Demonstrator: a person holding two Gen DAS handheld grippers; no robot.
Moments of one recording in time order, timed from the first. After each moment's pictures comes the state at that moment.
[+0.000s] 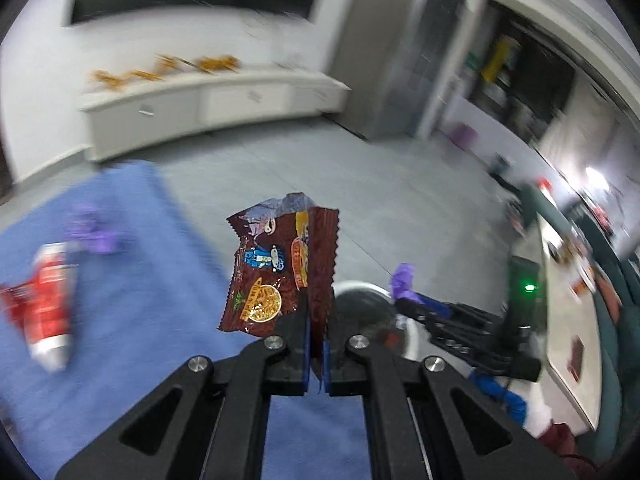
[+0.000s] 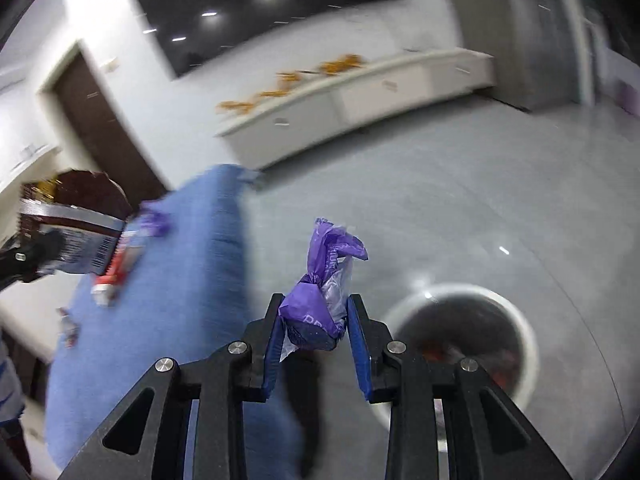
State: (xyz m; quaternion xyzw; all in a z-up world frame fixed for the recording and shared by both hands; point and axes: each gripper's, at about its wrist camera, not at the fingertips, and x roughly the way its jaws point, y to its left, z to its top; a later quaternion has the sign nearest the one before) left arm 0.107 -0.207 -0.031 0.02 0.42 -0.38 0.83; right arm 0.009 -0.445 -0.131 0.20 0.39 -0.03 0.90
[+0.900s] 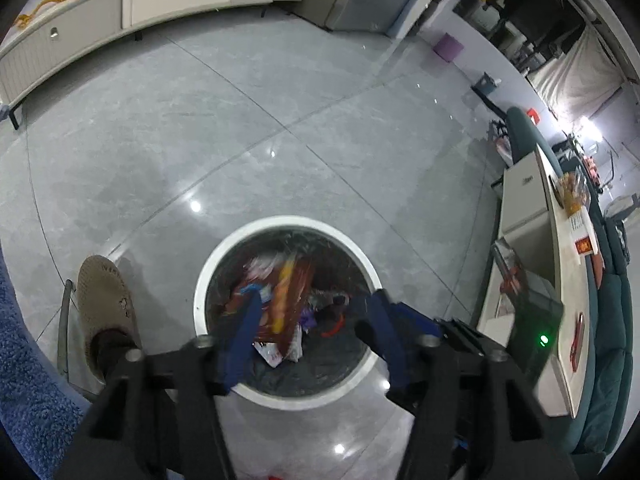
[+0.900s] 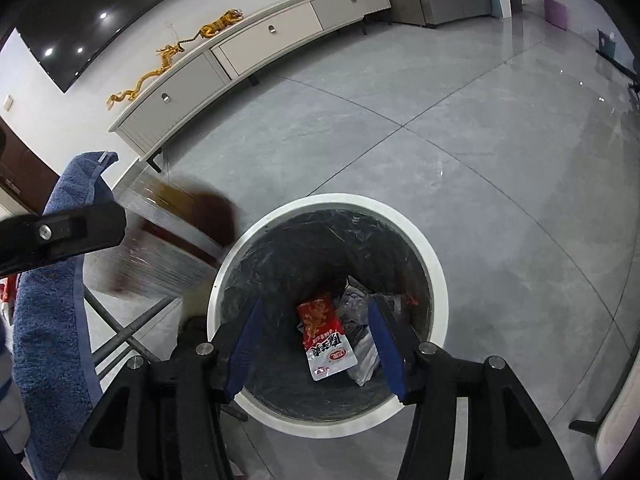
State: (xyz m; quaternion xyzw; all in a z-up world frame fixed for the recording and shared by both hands) left arm 0.145 -0.411 -0.184 0.06 0.55 -0.41 0.72; right arm -0.007 -0.534 -0.238 0.26 0.46 -0.11 0.84
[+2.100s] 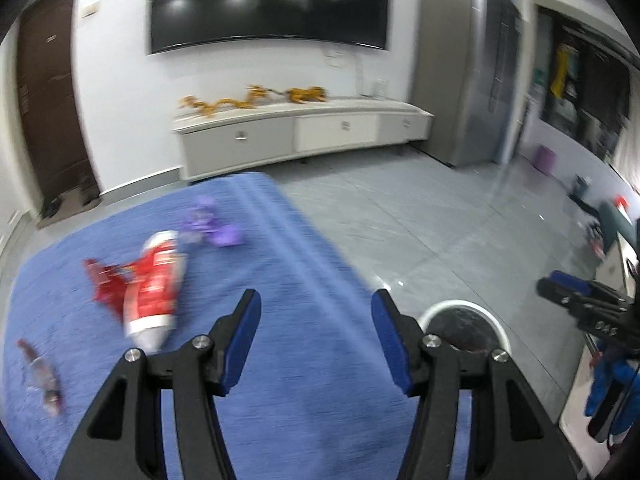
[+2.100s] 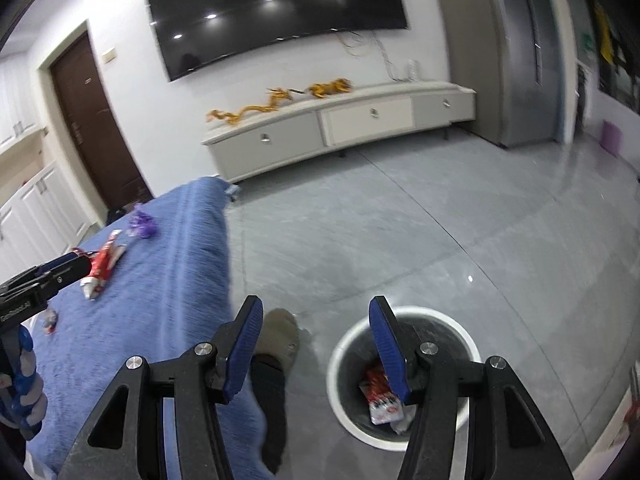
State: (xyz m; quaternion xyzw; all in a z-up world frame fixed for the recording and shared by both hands) left arm 0.105 -0.108 -0.046 0.04 0.34 -0.19 0.92; right arm 0.005 -0.392 -0.064 0.11 0.35 -0.02 0.93
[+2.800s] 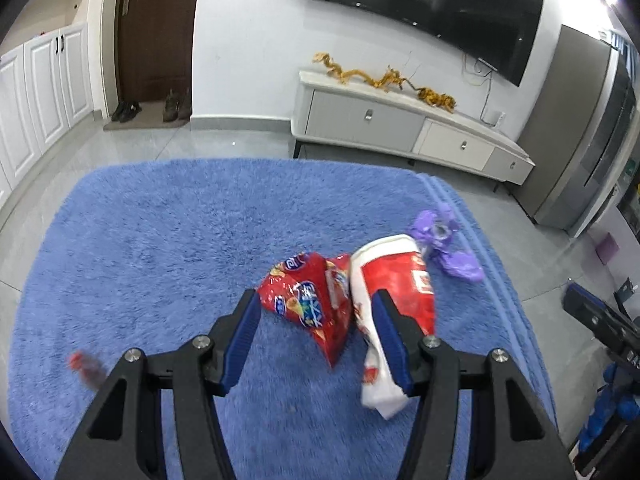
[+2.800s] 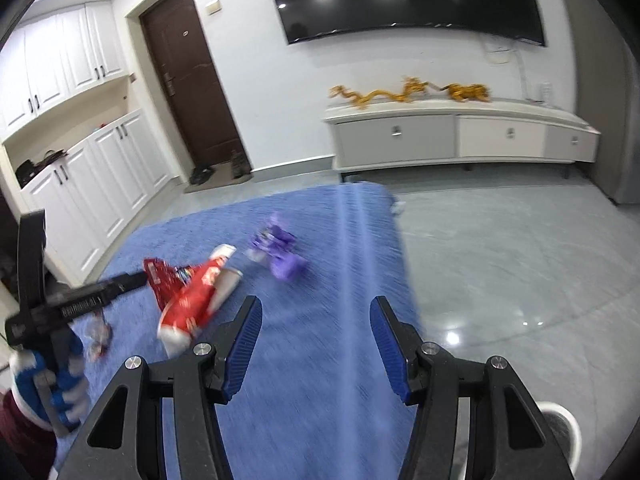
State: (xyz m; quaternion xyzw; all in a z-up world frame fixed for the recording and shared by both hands) left arm 0.228 0.066 -0.095 -0.08 0.41 -0.05 0.91; right arm 0.190 -0.210 -0.079 0.07 0.37 0.17 0.91
